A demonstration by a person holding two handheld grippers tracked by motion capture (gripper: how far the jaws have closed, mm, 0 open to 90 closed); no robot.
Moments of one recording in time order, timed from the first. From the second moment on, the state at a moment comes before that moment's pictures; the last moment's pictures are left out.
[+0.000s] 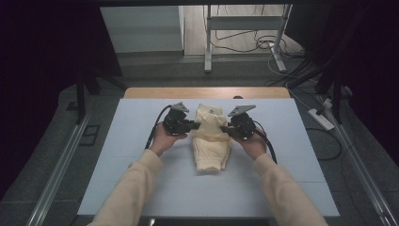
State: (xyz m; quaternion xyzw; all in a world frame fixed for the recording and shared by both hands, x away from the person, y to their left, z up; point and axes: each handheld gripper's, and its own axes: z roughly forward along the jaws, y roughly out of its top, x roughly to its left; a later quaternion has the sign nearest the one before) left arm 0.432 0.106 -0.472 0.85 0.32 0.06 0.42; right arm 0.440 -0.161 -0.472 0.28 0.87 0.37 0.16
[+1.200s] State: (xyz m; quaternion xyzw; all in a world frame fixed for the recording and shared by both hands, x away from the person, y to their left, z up) left arm 0.413 0.100 -0.504 0.86 0.32 0.04 0.40; right arm 0.422 -0.167 -0.495 0.27 0.88 0.36 0.14
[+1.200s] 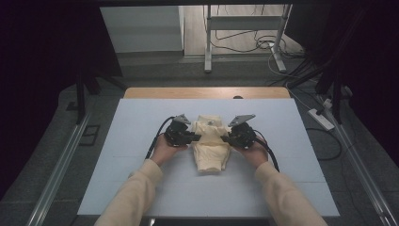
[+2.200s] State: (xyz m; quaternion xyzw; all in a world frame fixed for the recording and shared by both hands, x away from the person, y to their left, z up) left arm 0.360 0.128 -0.466 0.83 0.34 0.06 0.45; right arm 0.370 -0.194 -0.463 0.28 0.86 0.41 0.13
